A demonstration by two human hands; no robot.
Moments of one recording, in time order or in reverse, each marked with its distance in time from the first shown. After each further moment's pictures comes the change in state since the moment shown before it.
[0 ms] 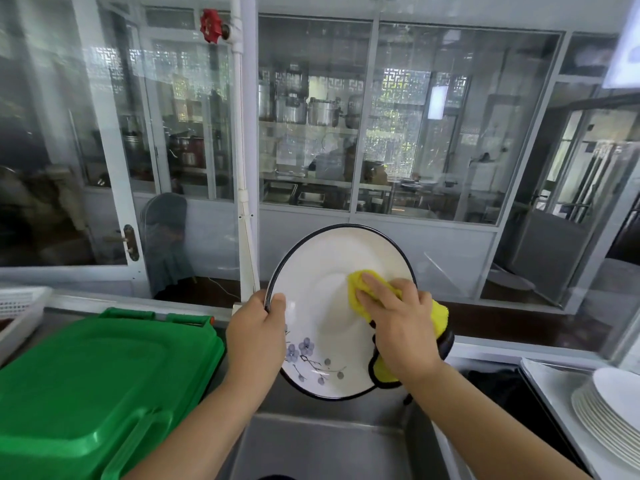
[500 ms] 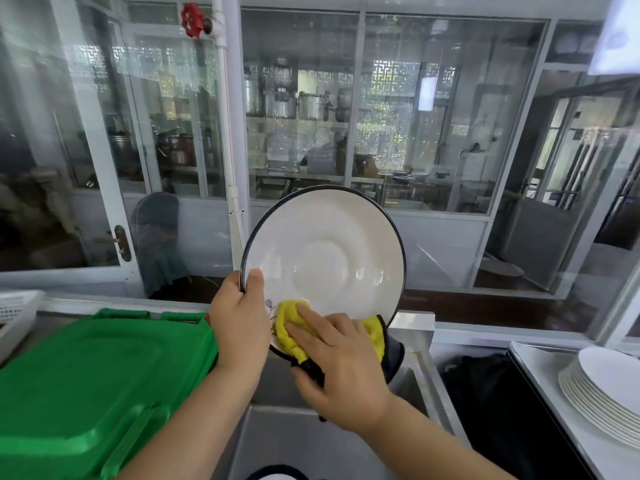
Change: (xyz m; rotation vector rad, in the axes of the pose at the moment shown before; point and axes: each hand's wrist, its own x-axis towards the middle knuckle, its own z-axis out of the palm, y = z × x) left_hand 0.001 0.016 -0.001 -0.267 0.168 -0.025; right_hand -0.029 -0.077 -0.021 0.444 -0.141 -0.053
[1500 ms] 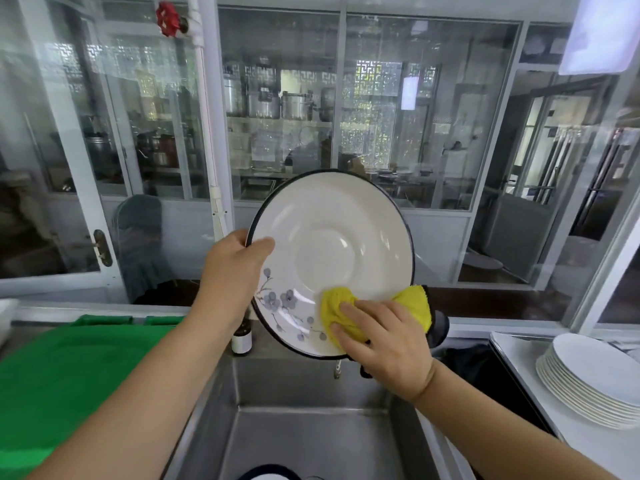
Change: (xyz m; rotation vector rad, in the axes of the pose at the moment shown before) left_hand 0.021 0.062 0.007 0.016 -0.362 -0.103; right_hand -0.020 0.072 -0.041 -0.444 0.332 -0.412
